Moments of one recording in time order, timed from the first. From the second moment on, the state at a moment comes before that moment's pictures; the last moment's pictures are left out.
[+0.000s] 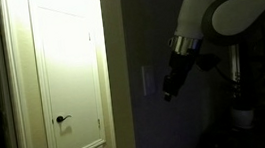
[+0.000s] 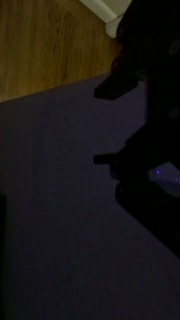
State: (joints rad) arm 0.01 -0.14 0.07 -2.15 -0.20 2.43 0.16
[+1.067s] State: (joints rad) arm -0.03 -0.13 0.05 -2.06 -0.20 2.59 0.20
